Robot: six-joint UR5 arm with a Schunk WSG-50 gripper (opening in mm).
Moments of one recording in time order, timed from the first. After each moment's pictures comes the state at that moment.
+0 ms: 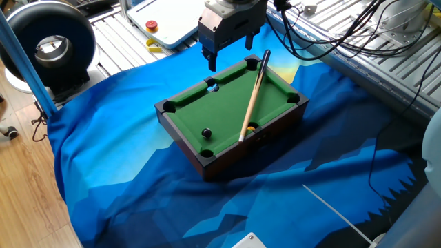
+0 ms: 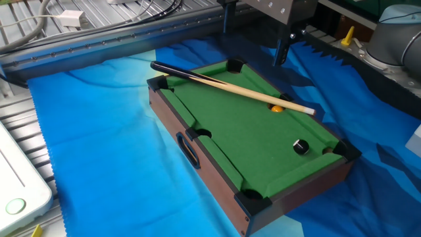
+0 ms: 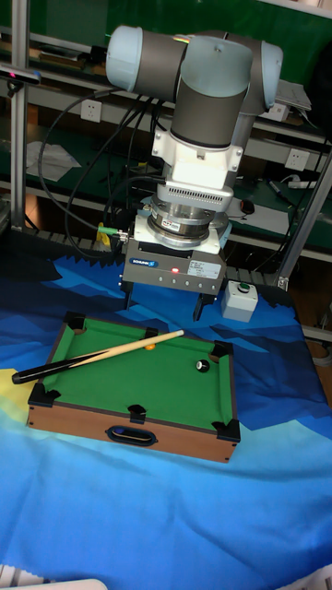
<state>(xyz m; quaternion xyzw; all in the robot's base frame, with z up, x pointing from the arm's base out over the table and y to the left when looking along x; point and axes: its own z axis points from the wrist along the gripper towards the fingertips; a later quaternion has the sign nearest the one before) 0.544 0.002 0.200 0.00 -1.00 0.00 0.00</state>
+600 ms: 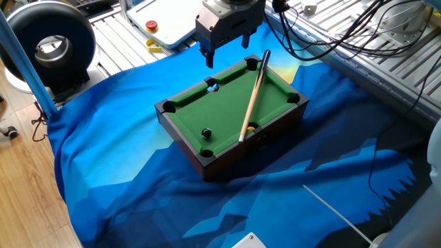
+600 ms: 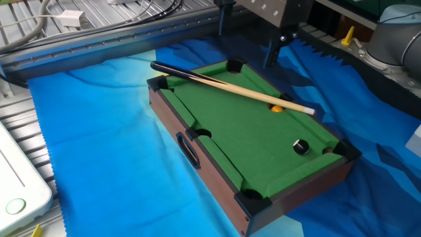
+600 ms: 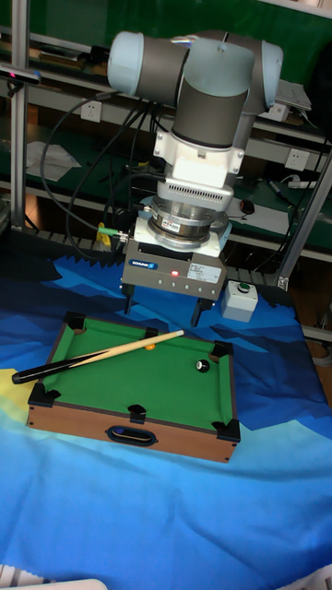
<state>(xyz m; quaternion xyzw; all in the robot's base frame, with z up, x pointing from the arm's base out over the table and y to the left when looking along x) 0.558 0.002 0.199 -0.02 -1.00 0.00 -0.03</state>
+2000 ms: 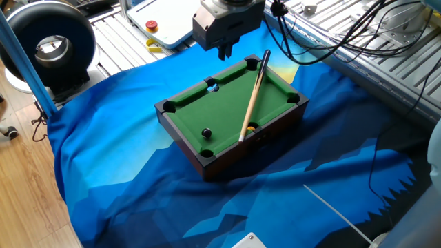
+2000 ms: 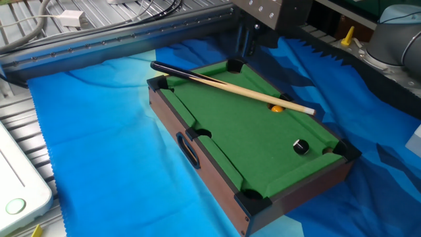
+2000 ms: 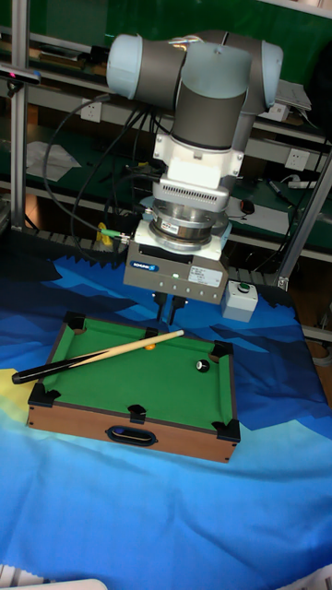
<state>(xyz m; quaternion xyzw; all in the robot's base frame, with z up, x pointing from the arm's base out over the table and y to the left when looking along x) 0.559 0.011 0.195 -0.07 -1.00 -0.02 -0.03</state>
